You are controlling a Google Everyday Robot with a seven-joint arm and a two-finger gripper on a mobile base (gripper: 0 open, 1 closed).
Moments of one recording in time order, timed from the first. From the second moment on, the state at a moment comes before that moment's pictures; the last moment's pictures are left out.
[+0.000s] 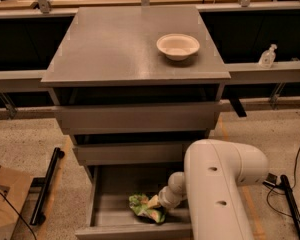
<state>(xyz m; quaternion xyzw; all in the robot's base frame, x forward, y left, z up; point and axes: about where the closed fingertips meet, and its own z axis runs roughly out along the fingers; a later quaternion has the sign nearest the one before) 0.539 -0.045 0.168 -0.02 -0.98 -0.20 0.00</state>
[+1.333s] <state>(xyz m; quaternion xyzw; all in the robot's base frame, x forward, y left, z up) 0.524 -0.077 0.307 0.01 -0.96 -0.28 -0.03</state>
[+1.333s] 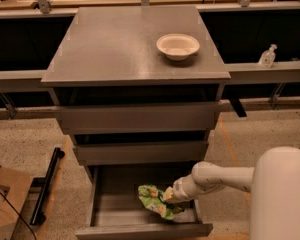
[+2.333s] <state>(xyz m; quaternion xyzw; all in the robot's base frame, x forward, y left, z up) 0.598 -0.196 0.552 0.08 -0.97 -0.23 -0.07</state>
